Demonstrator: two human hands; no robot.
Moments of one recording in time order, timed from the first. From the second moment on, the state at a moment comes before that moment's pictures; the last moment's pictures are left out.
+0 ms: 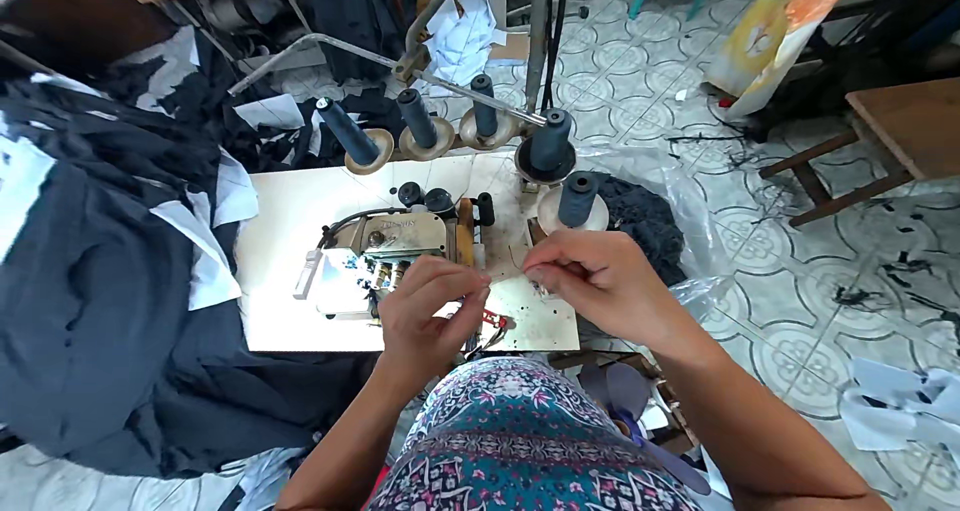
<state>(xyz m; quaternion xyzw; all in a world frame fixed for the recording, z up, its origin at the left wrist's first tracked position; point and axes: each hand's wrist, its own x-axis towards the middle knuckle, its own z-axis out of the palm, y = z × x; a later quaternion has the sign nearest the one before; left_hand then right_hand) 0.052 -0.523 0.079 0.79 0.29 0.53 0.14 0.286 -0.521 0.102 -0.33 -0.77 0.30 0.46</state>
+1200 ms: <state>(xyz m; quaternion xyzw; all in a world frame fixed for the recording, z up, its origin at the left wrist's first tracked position) 0.056 -0.516 0.062 0.78 0.37 0.50 0.10 0.289 -0.514 0.086 -0.32 -0.64 0.51 0.49</state>
